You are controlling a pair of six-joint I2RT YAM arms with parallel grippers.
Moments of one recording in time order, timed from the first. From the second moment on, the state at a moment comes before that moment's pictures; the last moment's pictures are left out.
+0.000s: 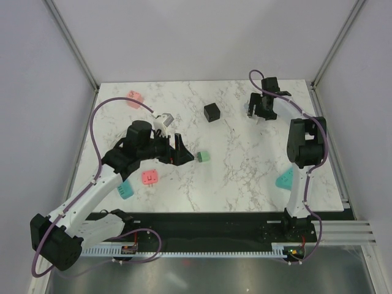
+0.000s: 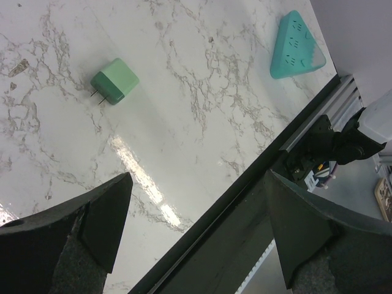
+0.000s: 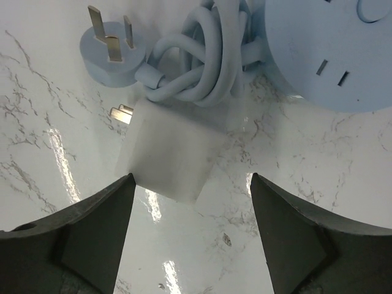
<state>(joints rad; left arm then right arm) -0.52 1.04 0.89 -0.41 0.42 -0.40 0.09 2.17 1.72 -0.54 0.07 0.26</state>
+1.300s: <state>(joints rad) -0.52 1.02 0.88 -0.41 0.42 -0.40 0.15 2.15 1.60 -0.37 0.16 0.62</state>
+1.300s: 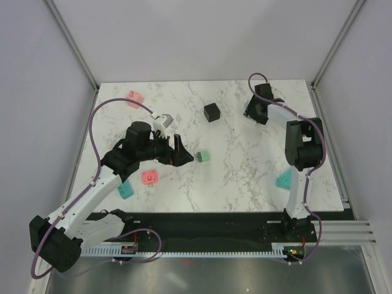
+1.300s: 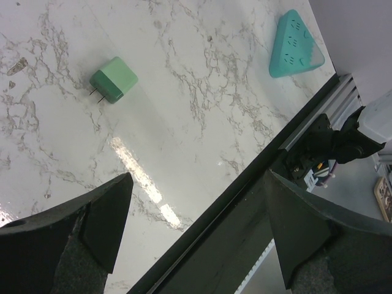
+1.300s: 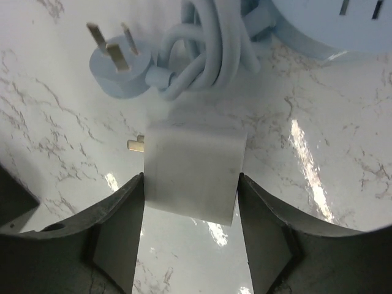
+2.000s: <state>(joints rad) -0.65 0.90 0.71 -0.01 0.44 0.14 0.42 1.06 0.92 -0.49 -0.30 0.44</state>
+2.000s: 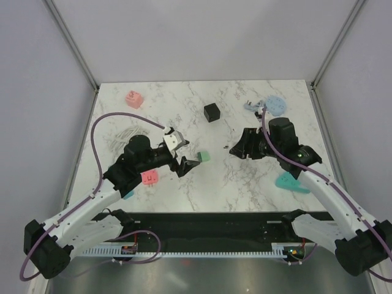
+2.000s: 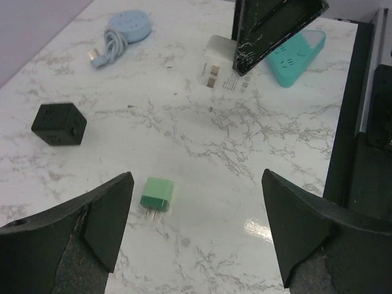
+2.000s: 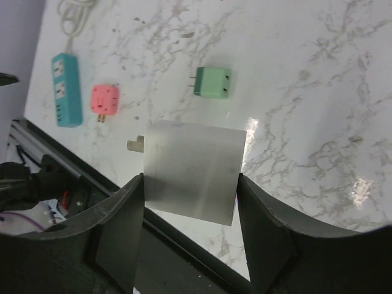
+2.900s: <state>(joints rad) -0.98 1.16 0.77 0.27 0.24 0.42 0.46 0.93 0.86 -0.43 -0.54 0.68</state>
